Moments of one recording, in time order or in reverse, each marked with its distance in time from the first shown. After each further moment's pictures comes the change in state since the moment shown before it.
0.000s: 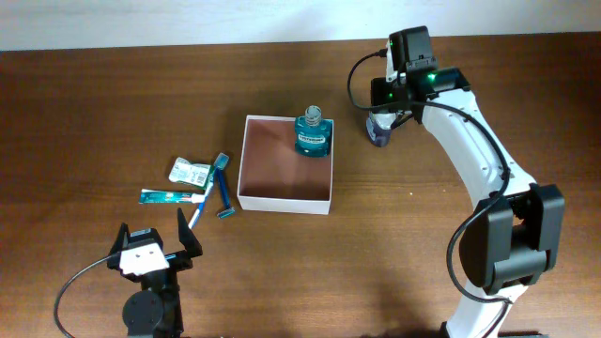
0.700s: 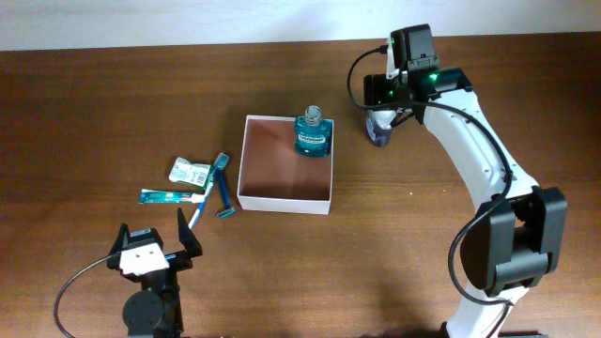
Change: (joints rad) left arm 0.000 0.000 0.000 0.000 0.000 0.000; right arm 0.000 -0.009 0.000 0.021 -0.018 0.007
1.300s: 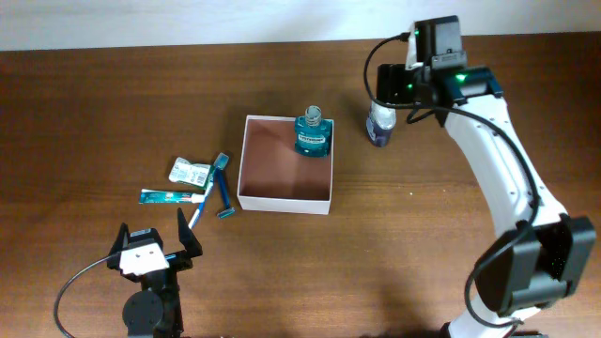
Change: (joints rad) left arm 0.000 0.000 0.000 0.000 0.000 0.000; right arm -0.026 -0.109 0.000 -0.036 0.005 0.010
